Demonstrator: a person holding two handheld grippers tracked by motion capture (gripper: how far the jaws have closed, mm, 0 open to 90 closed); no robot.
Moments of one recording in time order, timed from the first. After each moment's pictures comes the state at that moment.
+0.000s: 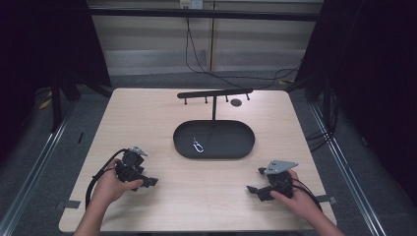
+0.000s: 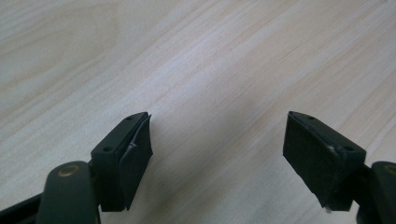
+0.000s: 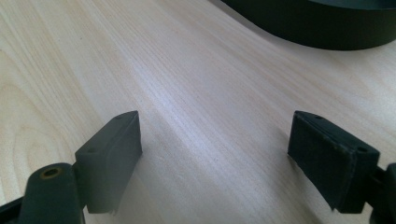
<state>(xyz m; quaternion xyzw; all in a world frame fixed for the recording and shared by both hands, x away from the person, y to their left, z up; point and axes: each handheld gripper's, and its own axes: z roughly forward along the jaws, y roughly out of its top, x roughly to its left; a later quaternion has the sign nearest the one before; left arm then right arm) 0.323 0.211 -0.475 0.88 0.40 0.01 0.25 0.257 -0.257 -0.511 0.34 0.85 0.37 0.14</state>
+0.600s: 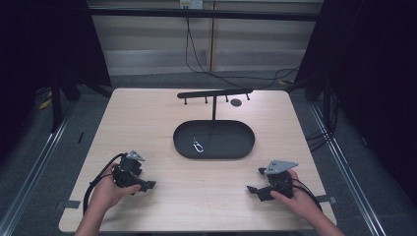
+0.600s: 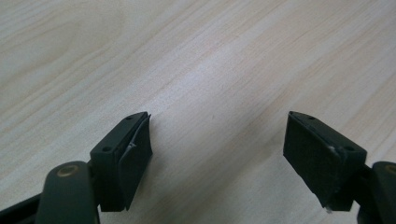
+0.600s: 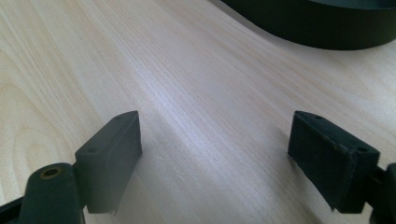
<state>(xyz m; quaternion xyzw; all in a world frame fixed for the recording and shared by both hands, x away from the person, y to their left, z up) 0.313 0.218 -0.483 0.89 0.38 0.04 0.26 0.257 -0.257 -0.511 0.34 0.85 0.37 0.14</state>
